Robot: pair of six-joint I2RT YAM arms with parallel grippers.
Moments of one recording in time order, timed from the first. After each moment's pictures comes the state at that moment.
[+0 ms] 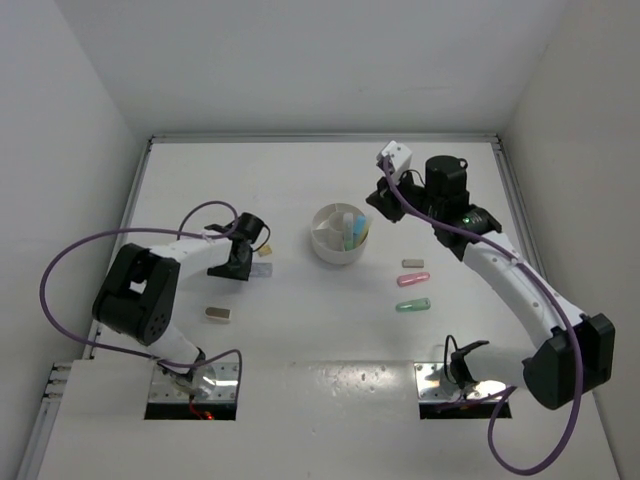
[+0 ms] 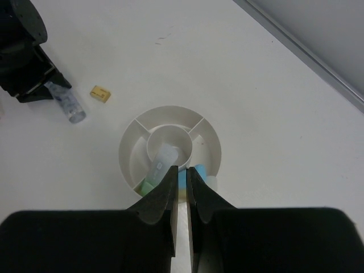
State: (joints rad) left arm -0.38 1.58 0.82 -0.60 -0.44 -1.90; right arm 0.38 1.25 1.02 -0.18 -0.43 -0.25
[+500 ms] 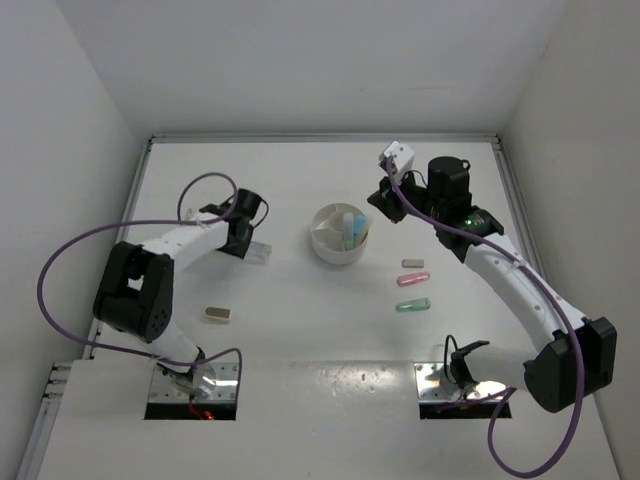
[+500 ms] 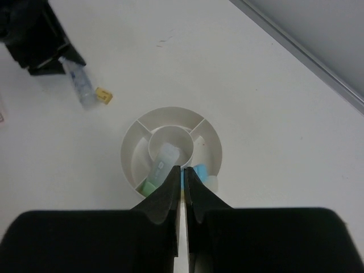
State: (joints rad) left arm -0.34 1.59 0.96 -0.63 -0.48 -1.71; right arm 0.37 1.23 1.01 -0.17 -0.43 -0.24
